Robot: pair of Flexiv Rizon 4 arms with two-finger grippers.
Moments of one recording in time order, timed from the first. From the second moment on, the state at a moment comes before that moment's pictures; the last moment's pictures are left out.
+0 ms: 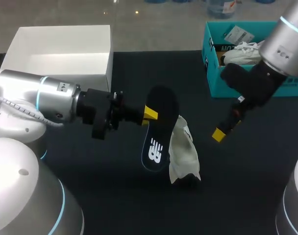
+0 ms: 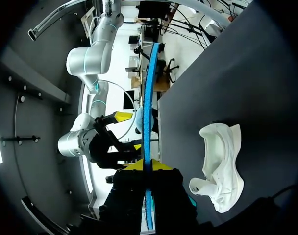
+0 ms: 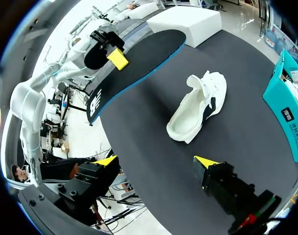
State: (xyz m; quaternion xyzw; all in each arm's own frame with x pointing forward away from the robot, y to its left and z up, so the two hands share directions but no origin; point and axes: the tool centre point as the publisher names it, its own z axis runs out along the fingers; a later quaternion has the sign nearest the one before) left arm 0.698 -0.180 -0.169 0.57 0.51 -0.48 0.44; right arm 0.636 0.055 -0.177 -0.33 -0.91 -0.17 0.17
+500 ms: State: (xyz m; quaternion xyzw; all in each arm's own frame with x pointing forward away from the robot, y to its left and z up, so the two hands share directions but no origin) left arm 0.689 -0.185 -0.166 0.58 0.50 -0.47 0.43; right arm 0.636 0.039 -0.177 -0.32 -0.93 -0.16 0.12
